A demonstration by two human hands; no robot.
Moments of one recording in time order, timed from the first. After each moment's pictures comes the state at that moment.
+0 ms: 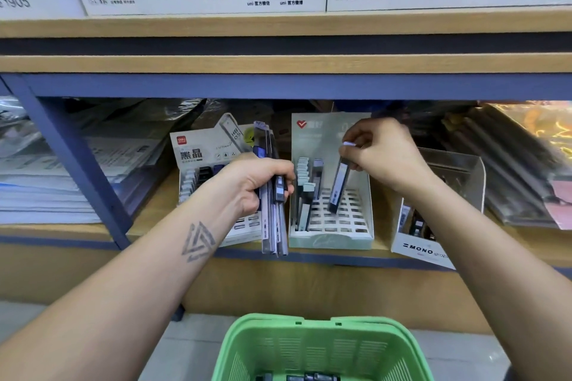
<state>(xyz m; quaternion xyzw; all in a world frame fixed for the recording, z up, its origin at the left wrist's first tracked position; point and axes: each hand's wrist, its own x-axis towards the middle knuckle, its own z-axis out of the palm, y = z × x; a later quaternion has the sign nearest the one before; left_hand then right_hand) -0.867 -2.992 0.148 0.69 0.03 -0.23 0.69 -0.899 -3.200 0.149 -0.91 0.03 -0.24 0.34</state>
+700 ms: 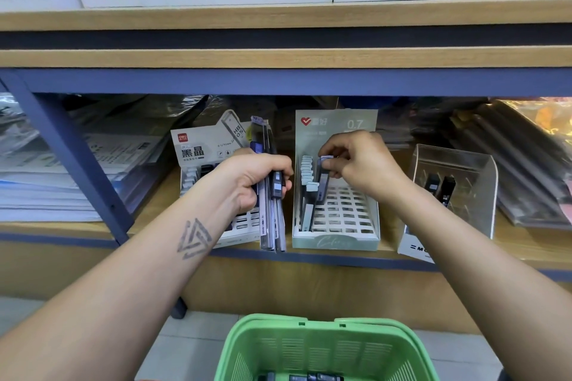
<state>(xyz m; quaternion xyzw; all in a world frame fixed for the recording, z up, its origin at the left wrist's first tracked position) -0.851 -2.986 0.145 0.68 0.05 -0.23 0.70 -0.879 -3.183 0.123 -0.93 -0.05 -0.18 0.33</state>
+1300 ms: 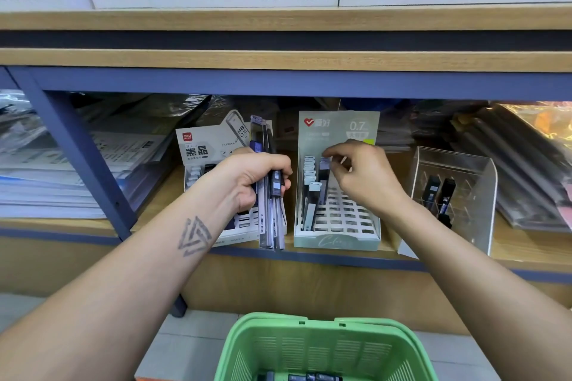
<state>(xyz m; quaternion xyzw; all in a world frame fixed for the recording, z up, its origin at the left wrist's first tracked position) -0.848 -2.978 0.142 0.67 0.04 -0.22 0.71 -0.886 -3.178 0.106 -0.93 -0.04 -0.24 0.27</state>
